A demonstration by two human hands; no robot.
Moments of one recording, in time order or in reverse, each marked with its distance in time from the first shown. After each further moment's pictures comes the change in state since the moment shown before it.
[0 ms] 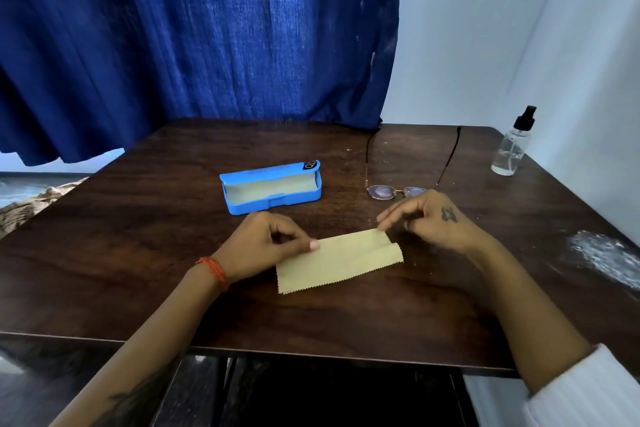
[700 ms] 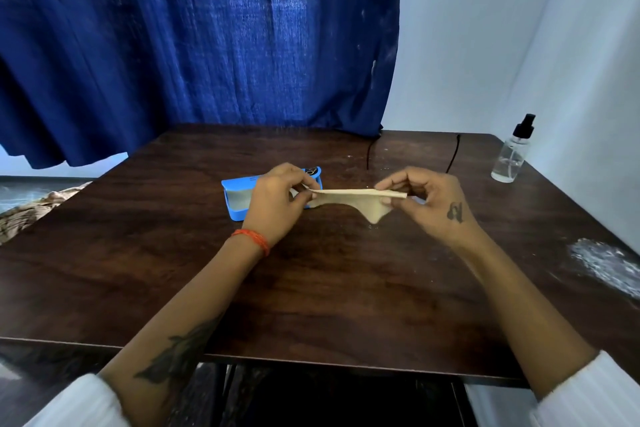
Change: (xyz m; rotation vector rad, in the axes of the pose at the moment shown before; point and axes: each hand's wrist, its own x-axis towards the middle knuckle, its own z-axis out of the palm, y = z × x) left_hand 0.052 0.009 0.001 0.230 0.478 0.157; right_hand 0.007 -0.023 0.000 0.051 0.327 -0.327
